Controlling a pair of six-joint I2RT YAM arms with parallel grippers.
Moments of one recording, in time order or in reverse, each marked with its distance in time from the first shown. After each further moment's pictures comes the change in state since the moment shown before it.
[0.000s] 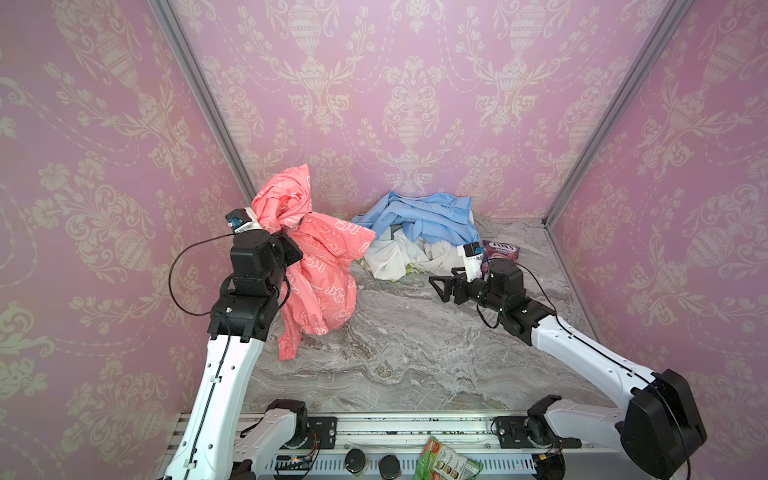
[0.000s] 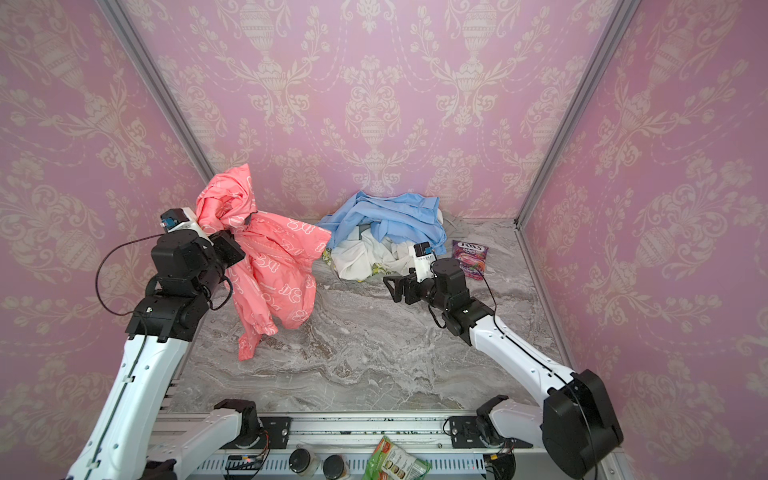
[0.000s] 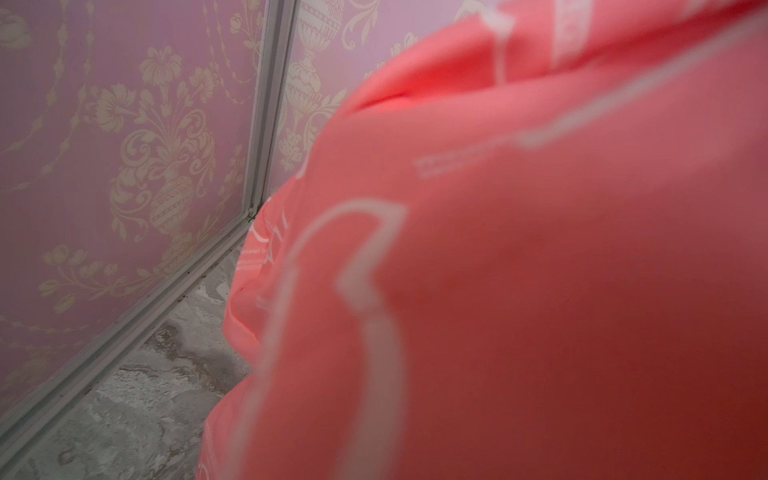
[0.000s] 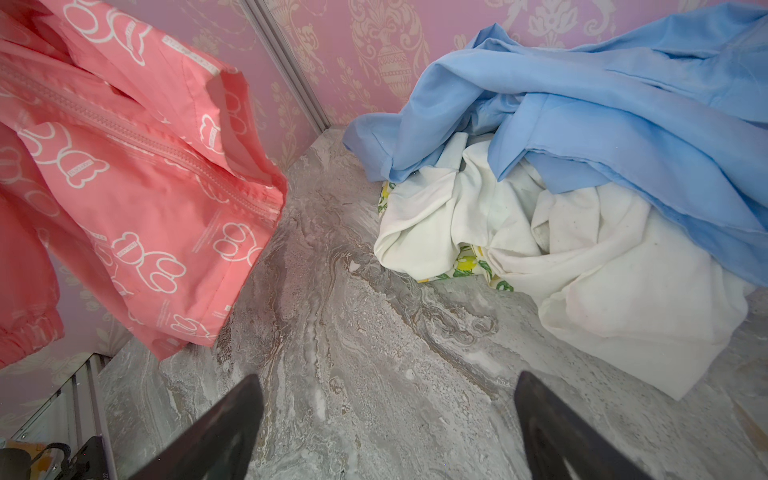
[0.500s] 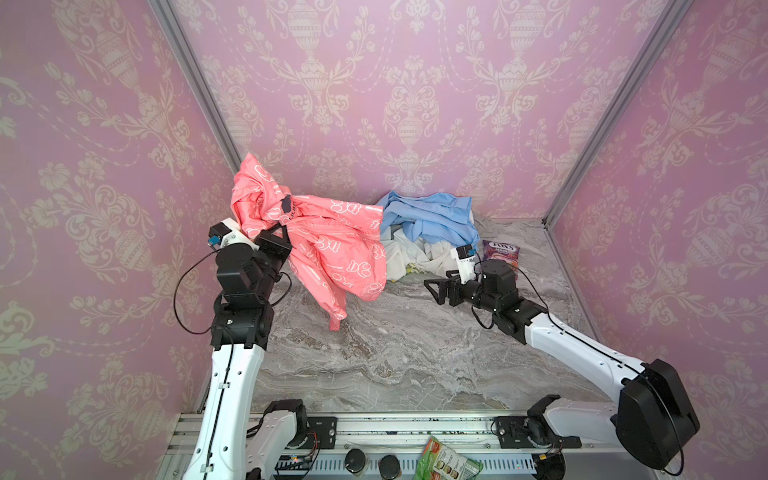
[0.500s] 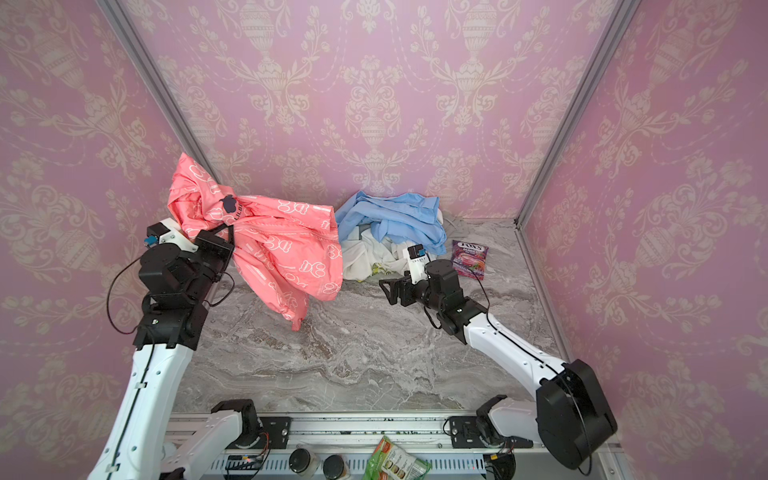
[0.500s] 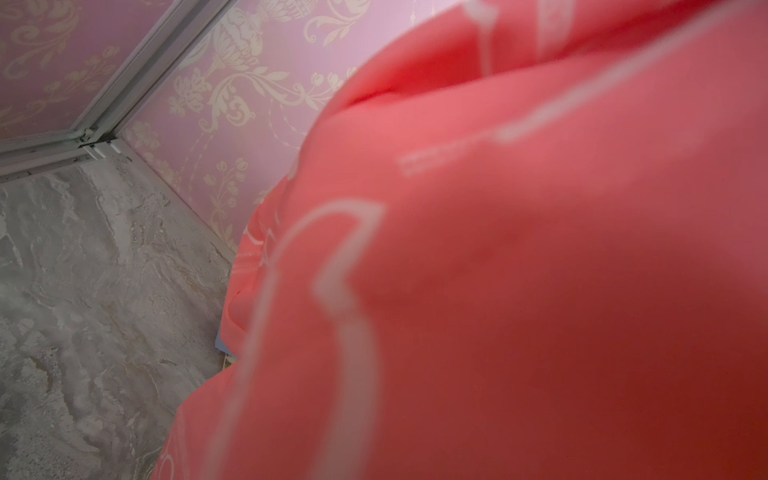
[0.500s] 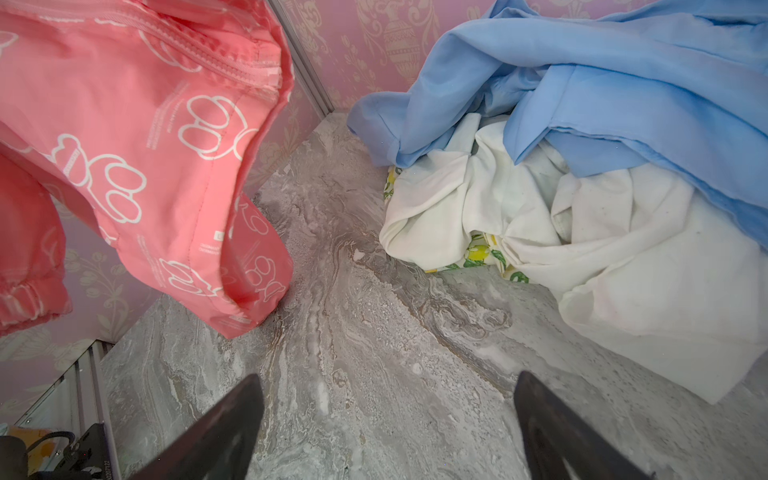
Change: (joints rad) left arm 0.179 -0.087 -0.249 0.355 0.323 -0.484; right arm 0.028 0.047 0.000 0.021 0.000 0.002
